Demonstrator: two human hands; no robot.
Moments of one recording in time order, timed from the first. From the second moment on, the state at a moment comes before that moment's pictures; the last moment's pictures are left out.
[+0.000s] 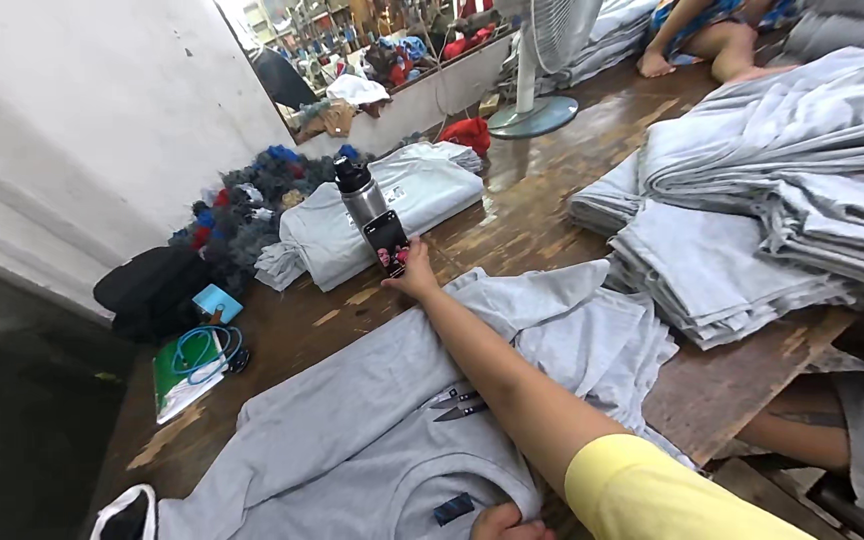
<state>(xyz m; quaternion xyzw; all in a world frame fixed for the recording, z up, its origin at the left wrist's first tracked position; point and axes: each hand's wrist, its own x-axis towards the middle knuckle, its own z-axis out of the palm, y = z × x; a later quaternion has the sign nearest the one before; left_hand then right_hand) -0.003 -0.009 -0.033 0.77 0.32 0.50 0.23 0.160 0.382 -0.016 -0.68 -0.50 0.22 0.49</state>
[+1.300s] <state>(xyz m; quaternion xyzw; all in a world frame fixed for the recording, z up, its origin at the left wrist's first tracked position) -0.001 -0.039 -0.014 0.90 0.30 0.31 0.05 0.197 0.002 0.016 -0.45 -0.80 0.28 0.29</state>
